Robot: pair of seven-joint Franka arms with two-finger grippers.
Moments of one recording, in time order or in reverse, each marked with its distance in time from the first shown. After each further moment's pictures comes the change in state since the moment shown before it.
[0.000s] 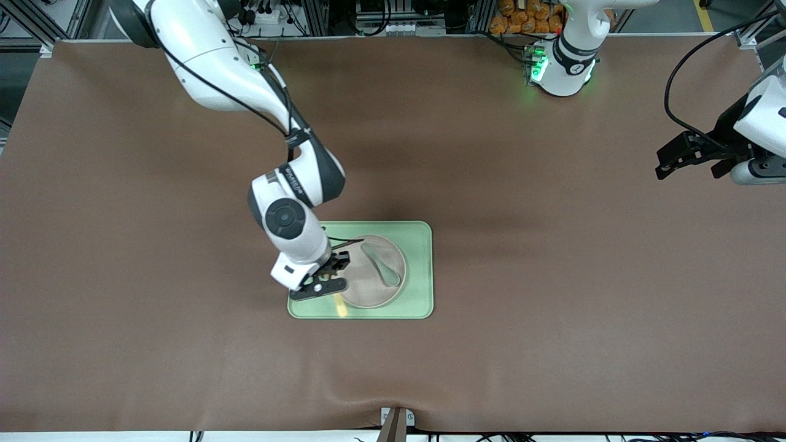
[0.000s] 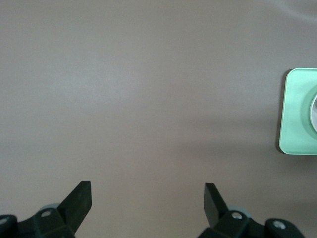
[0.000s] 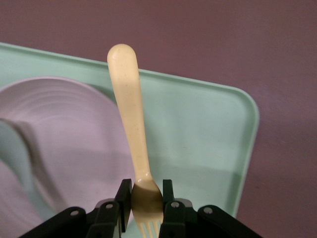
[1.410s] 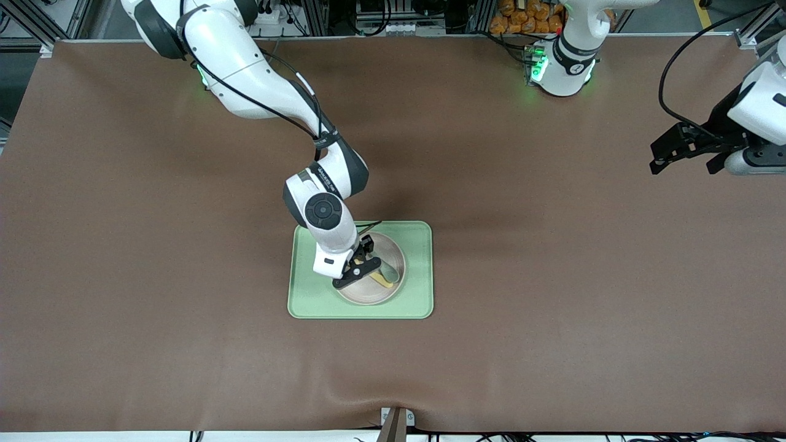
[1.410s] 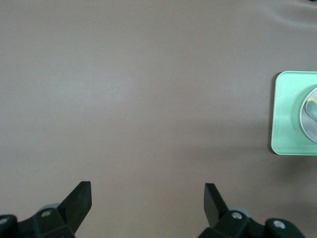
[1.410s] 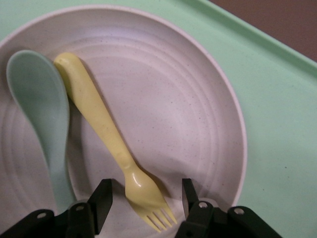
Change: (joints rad) left arm -0.003 -0.015 -0.018 0.012 -0.001 -0.001 -0.009; right arm 0.116 0.084 0.013 -0.026 -0.026 0.142 -0.212
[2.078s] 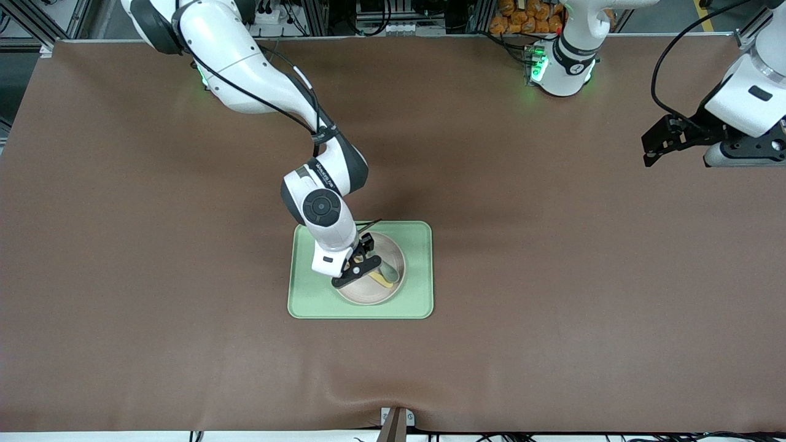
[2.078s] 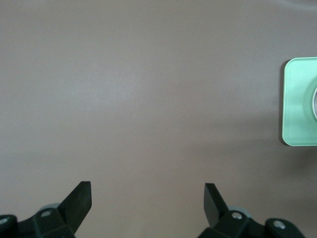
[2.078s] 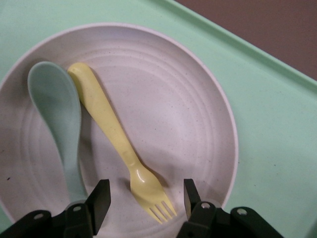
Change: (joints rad) left arm -0.001 -0.004 -0.053 0.001 0.059 -0.019 -0.003; right arm 0.000 -0.021 0.001 0.000 0.000 -0.010 0.000
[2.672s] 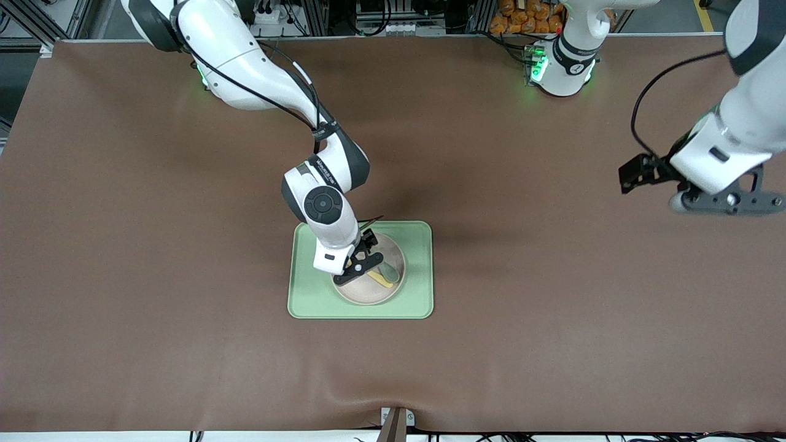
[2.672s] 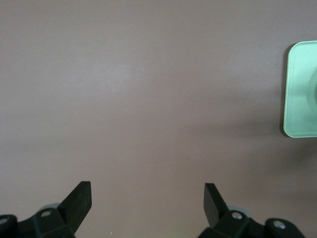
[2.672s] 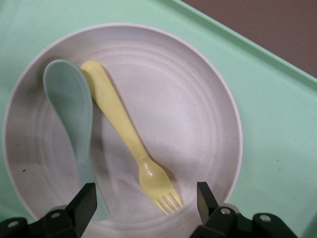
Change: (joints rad) left arm -0.006 0.098 -0.016 0.077 0.002 -0.065 0.000; right arm 0.001 -0.019 0.007 0.000 0.000 -0.030 0.000
